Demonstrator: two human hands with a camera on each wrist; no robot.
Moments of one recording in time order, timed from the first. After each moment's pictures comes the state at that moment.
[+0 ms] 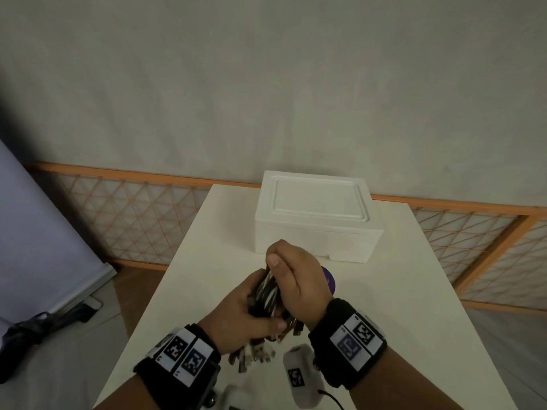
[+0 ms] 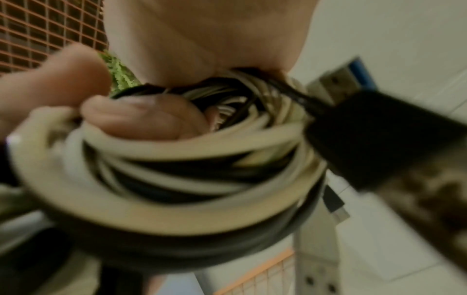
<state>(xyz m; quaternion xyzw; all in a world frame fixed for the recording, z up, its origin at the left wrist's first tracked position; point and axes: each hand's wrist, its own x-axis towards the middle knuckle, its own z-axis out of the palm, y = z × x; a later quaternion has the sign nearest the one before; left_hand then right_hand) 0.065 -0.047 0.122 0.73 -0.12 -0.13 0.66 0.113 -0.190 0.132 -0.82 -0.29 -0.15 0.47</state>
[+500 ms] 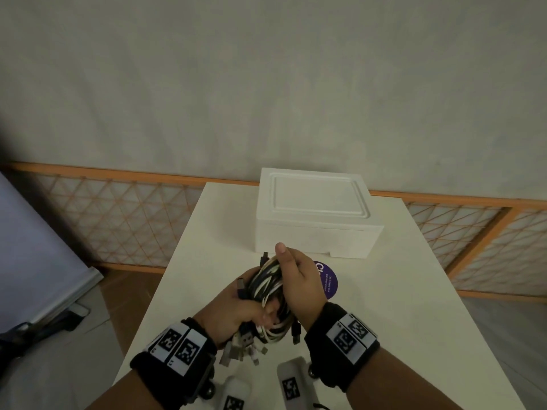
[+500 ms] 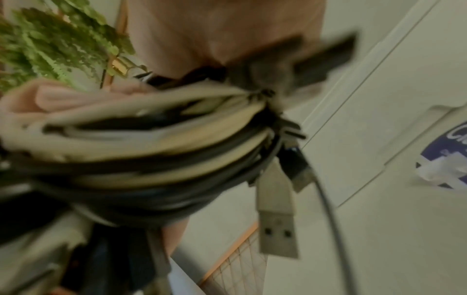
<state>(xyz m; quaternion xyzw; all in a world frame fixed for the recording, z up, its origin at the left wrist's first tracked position) 0.084 -0.022 0.122 0.54 -0.12 -0.23 0.80 0.114 -0.154 0.118 -0.77 -0.02 -0.02 0.64</state>
